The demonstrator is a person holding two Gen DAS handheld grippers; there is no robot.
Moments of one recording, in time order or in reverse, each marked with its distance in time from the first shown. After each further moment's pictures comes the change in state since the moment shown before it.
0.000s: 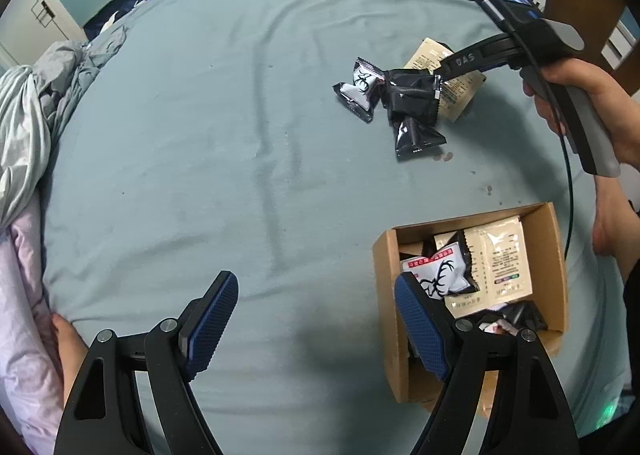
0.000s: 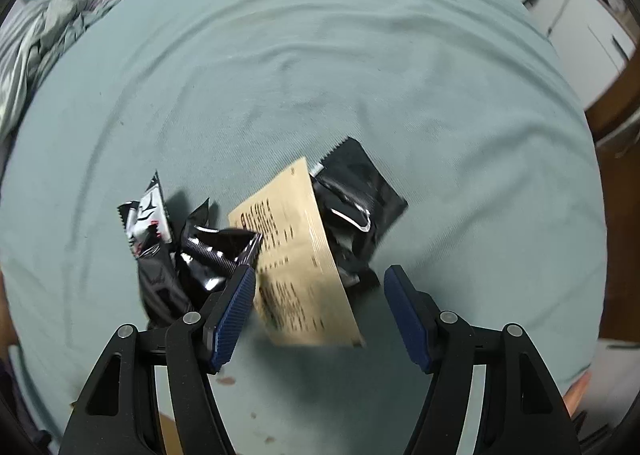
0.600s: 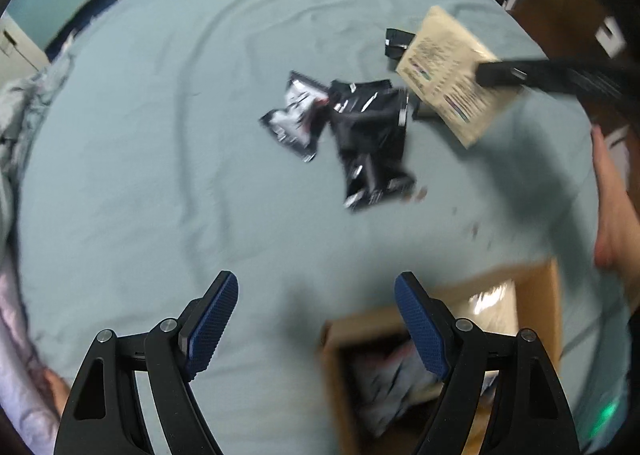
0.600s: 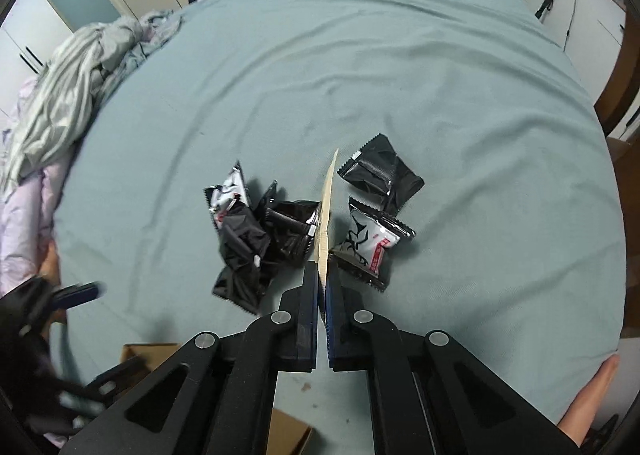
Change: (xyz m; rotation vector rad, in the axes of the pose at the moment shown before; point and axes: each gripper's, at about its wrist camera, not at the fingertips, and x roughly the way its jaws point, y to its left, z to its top) left arm 0.059 -0.050 0.077 0.081 0.063 -0.076; right arm -0.088 -0.027 -0.056 0.070 -0.145 0.242
